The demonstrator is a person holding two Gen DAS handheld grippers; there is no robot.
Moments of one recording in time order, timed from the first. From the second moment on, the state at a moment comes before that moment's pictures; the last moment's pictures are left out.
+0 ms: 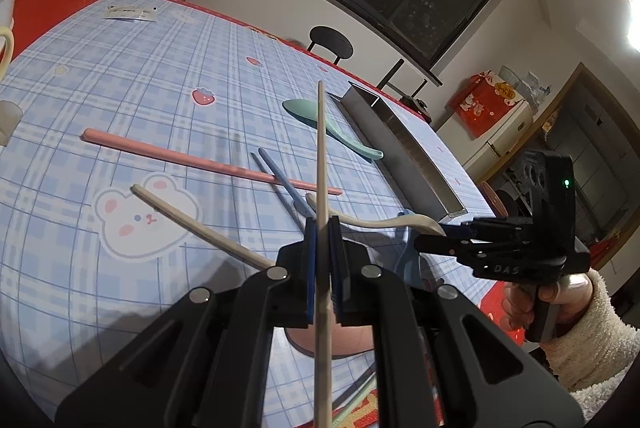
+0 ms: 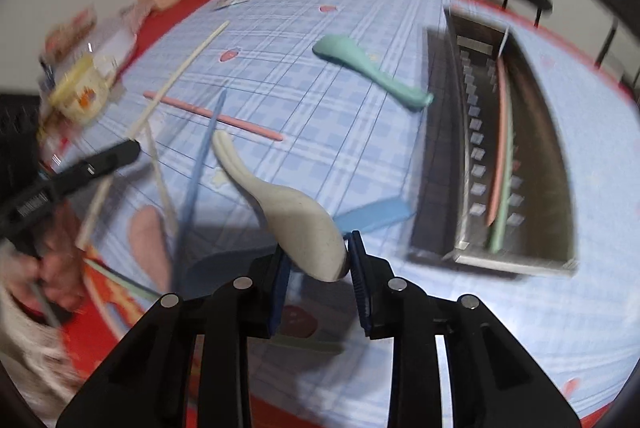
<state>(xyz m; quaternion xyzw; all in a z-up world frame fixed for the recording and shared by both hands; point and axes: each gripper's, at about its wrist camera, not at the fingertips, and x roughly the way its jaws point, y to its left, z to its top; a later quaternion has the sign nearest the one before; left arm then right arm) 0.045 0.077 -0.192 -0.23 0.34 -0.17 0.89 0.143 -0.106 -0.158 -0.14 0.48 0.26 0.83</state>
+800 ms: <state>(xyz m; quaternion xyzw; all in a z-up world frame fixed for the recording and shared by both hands) 0.046 0.080 -0.193 -0.24 0.34 -0.17 0.89 0.145 -0.048 -0.163 -0.33 0.41 0.25 0.81</state>
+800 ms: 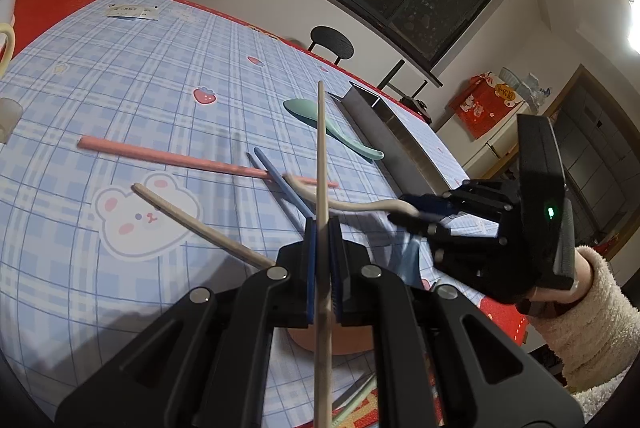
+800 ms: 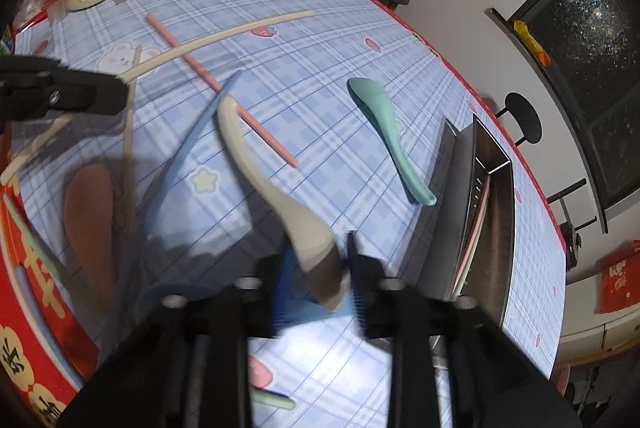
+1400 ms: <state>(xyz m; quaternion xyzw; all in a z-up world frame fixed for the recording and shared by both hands) 0.046 0.080 -0.195 -0.24 0.35 -0.16 0.89 0.166 -0.085 -0.168 -0.14 0.45 0.28 0.84</state>
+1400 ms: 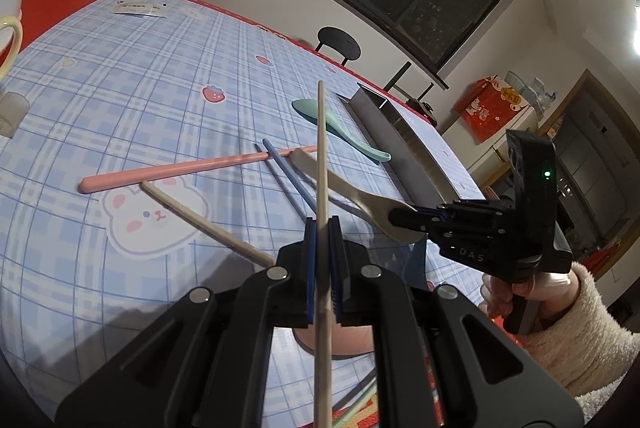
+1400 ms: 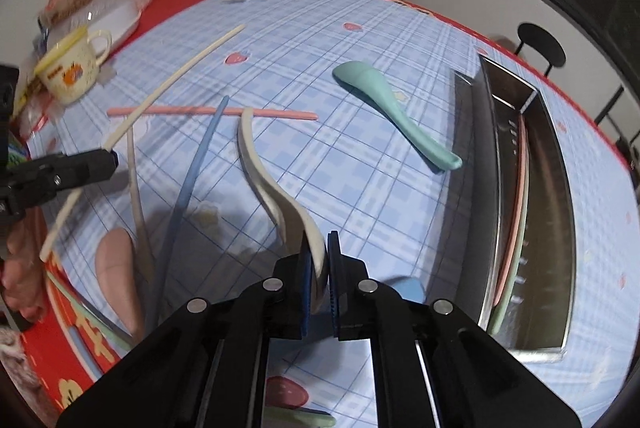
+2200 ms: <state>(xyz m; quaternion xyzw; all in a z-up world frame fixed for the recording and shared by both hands) 0.047 0.073 -0.187 -0.21 0.36 -0.07 0.91 0.224 -0.221 -0.126 0.17 0.33 0.22 0.90</state>
